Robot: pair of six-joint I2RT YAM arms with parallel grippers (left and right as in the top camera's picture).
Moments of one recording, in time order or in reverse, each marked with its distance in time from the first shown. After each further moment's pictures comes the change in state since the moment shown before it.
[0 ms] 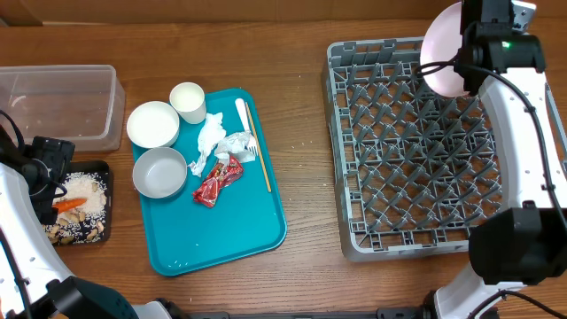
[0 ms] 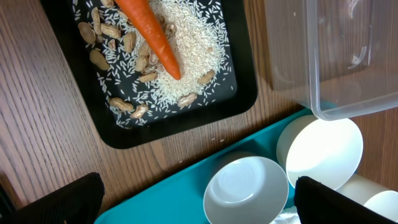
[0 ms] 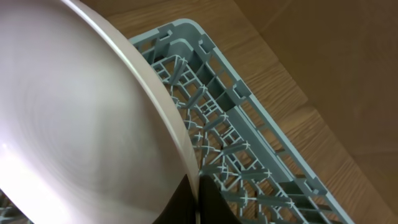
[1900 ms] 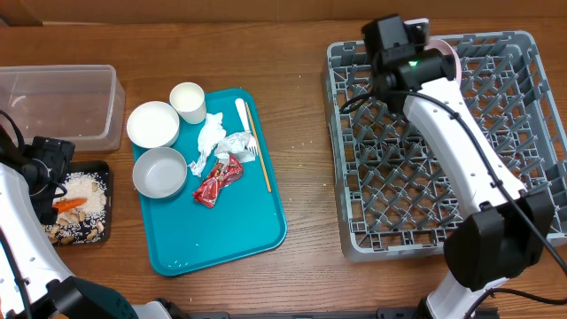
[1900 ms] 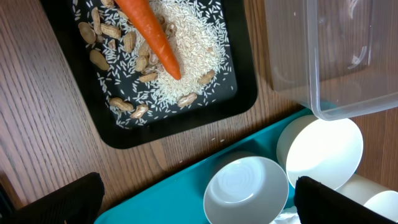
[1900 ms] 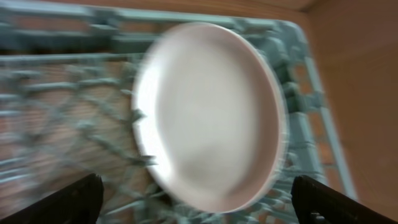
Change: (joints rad) left arm 0.000 0.000 0.000 0.000 0.000 0.000; right arm 0.320 0.016 -0.094 -0.018 0.037 -0.071
